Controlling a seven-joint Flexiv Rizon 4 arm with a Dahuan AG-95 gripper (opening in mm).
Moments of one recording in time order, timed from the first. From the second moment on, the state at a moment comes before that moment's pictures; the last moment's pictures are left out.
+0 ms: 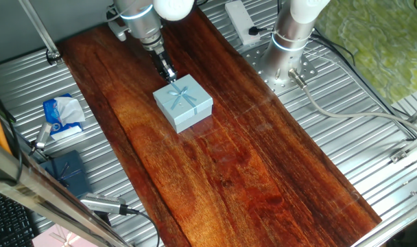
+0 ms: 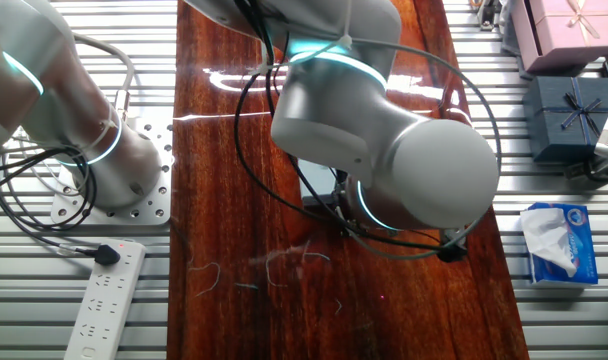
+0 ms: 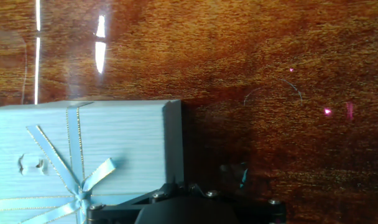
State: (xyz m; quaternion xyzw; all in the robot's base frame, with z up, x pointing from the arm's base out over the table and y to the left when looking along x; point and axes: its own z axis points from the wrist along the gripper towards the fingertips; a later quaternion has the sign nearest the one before) arm 0.423 -0.085 0.045 0.05 -0.99 -0.14 0.07
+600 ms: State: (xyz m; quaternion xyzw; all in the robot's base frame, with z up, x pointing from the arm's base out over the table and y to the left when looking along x) arm 0.423 -0.091 0.054 0.08 -0.99 -0.12 0.07
